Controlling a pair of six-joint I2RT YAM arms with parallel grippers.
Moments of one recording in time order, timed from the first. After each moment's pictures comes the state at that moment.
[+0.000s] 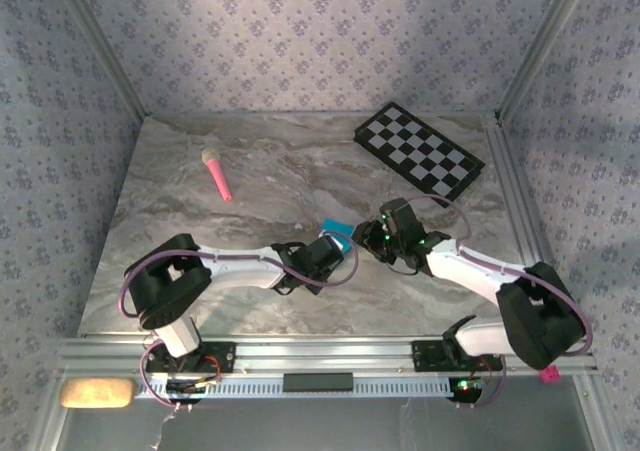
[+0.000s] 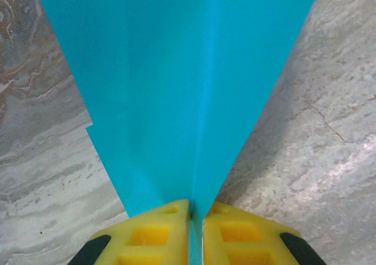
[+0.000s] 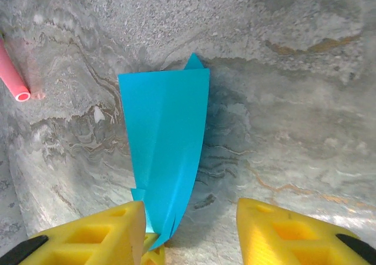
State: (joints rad) left arm -1.07 1.68 0.87 -0.32 -0.23 -0.30; right arm 0.56 1.30 0.60 -0.12 -0.19 1.07
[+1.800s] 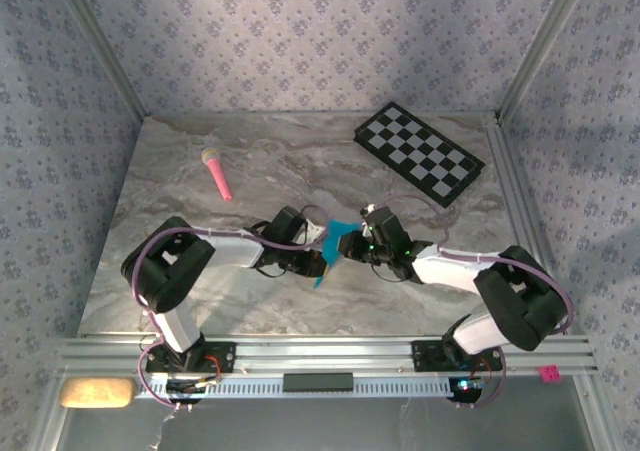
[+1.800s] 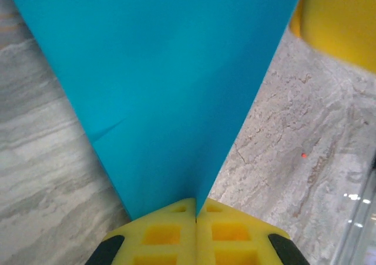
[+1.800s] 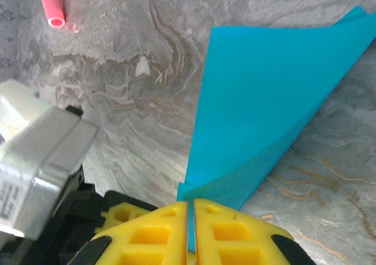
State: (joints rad) left arm -0.74 1.73 0.75 -0.01 0.58 -0.41; right arm 0.67 1.44 0.54 0.20 -0.24 0.87
